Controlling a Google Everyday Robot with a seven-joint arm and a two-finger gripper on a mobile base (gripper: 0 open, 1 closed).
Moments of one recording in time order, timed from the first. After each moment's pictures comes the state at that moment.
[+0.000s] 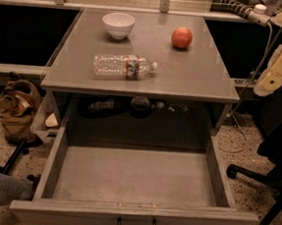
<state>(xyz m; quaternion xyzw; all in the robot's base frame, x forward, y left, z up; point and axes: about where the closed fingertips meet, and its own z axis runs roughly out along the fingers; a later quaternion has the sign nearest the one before) 0.536 -0.263 1.010 -0.56 0.78 -0.07 0.25</state>
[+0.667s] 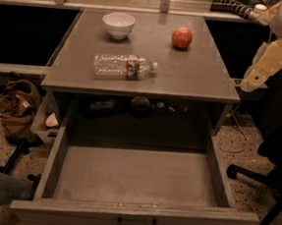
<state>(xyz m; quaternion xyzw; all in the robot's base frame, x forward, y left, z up) 0.555 -0.242 1.005 -0.58 0.77 -0.06 0.27</state>
